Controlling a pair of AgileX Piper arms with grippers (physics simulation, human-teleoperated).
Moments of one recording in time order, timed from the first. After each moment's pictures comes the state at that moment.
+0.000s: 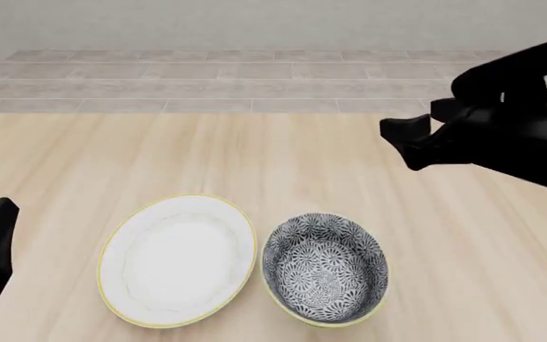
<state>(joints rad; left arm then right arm) 0.00 0.11 -0.02 -0.09 -0.03 0.41 1.02 -0.68 0.11 -0.09</state>
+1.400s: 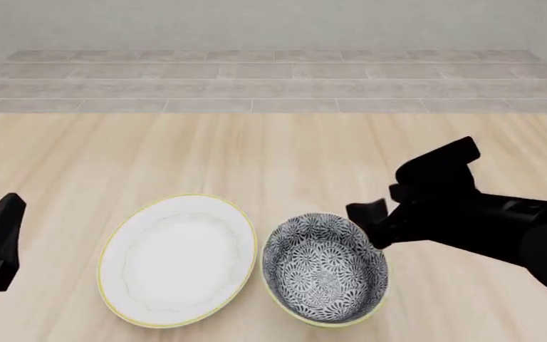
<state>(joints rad) -0.01 0.20 -0.01 -0.19 -0.02 0.53 1.15 -0.48 0.02 0.02</state>
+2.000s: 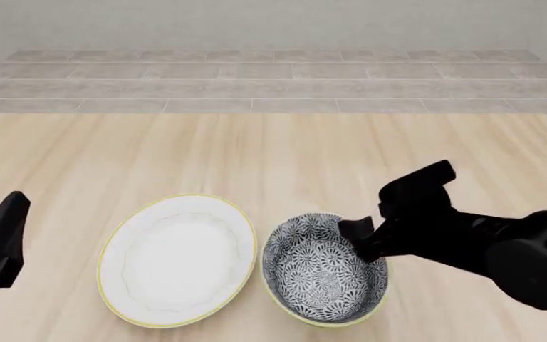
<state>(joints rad) -0.01 0.25 0.00 -0.24 -0.02 0.53 1.30 -0.43 -0.14 0.04</state>
